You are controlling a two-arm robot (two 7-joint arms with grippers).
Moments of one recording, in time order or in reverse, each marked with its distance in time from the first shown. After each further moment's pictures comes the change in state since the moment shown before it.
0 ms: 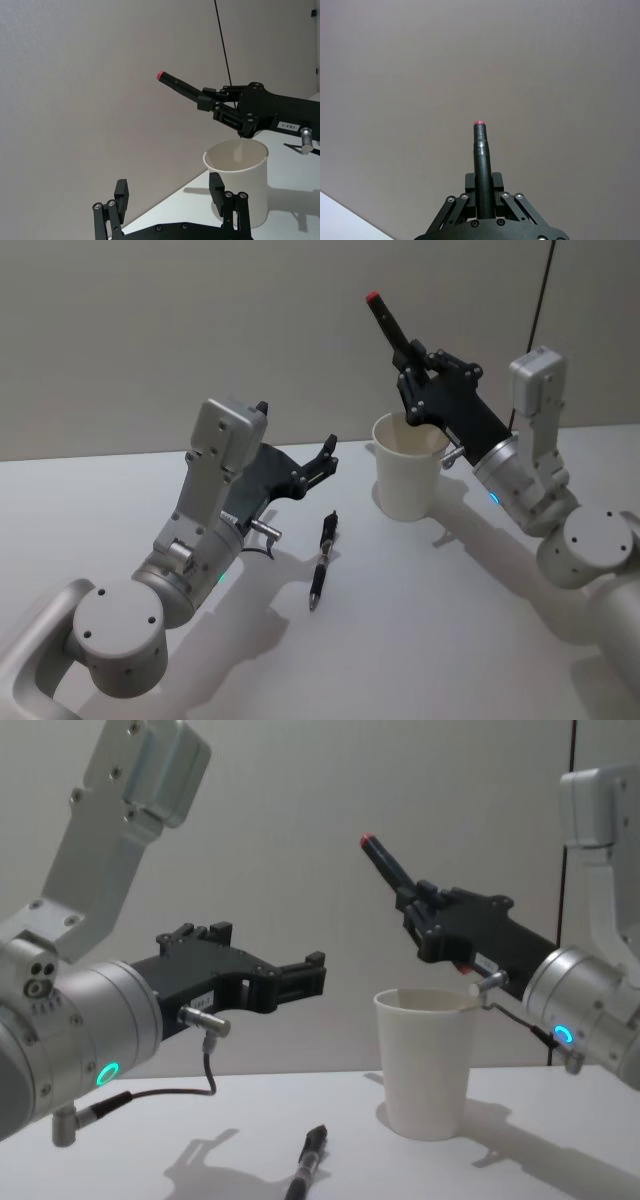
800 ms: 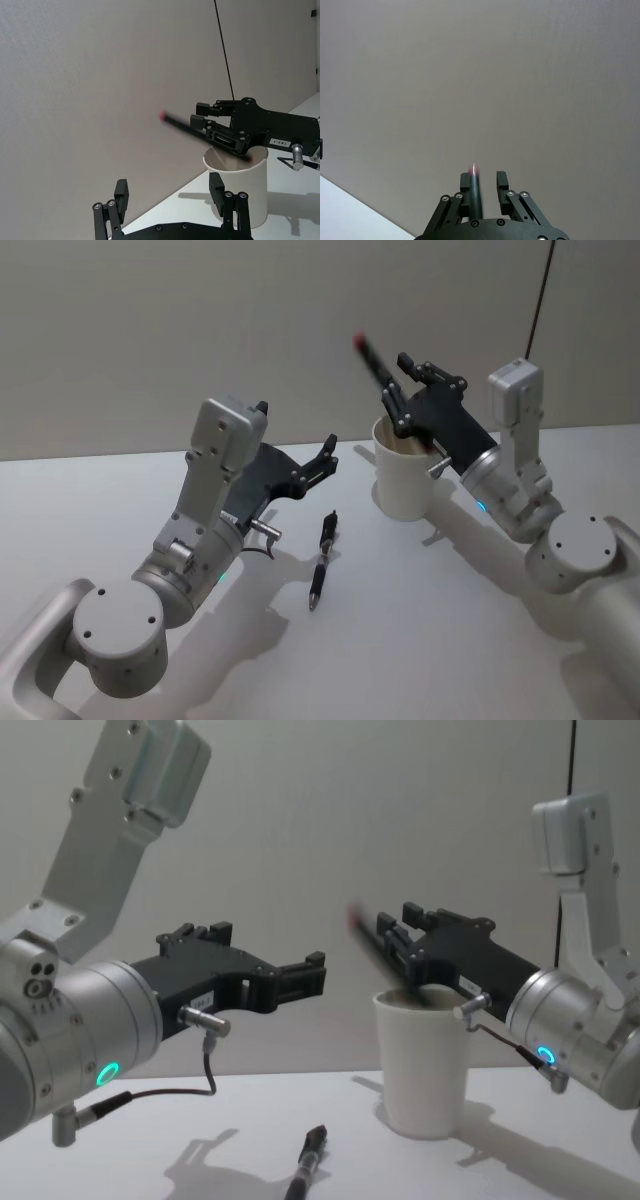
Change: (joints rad) left arm 0.000 0.000 0.000 0.000 0.000 0.000 0.000; right arm 0.038 -0.027 -0.015 0.105 -0.022 -0.035 0.001
